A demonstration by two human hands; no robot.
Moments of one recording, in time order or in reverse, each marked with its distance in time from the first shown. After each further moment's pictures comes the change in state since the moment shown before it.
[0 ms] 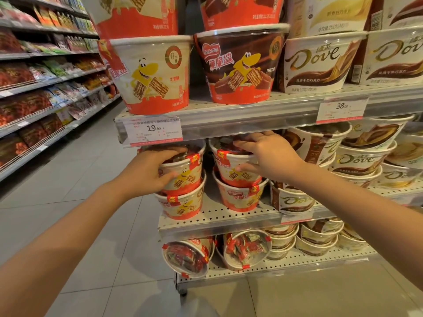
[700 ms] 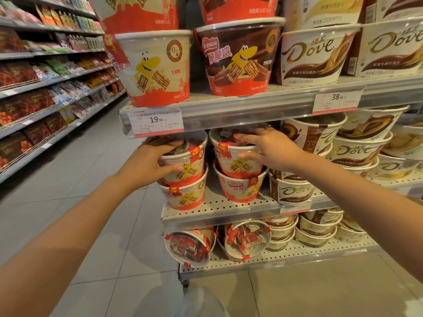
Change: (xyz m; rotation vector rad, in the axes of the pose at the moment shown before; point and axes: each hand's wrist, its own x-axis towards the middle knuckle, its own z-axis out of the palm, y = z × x) left_hand -0.005 -0.001 0.005 0.074 0.018 -0.155; right_hand -0.006 0.011 0.005 0.242 -0.113 0.063
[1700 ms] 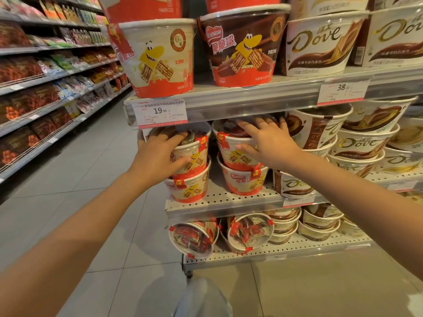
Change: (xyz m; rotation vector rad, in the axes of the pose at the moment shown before) left_hand -0.009 0.017 0.008 0.289 0.151 0.020; right_hand -0.006 -0.026 0.007 -0.131 0.068 0.123
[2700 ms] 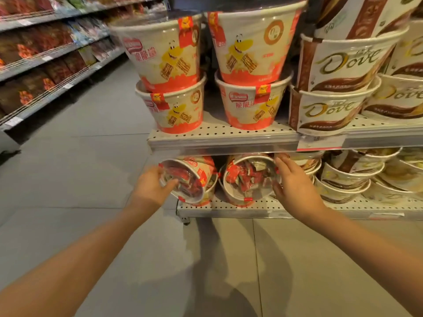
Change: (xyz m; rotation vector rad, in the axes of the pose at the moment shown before) left_hand -0.158 0.022 0.205 -0.372 -0.099 -0.675; right_hand -0.153 0.041 0.230 0.307 -0.074 0.072
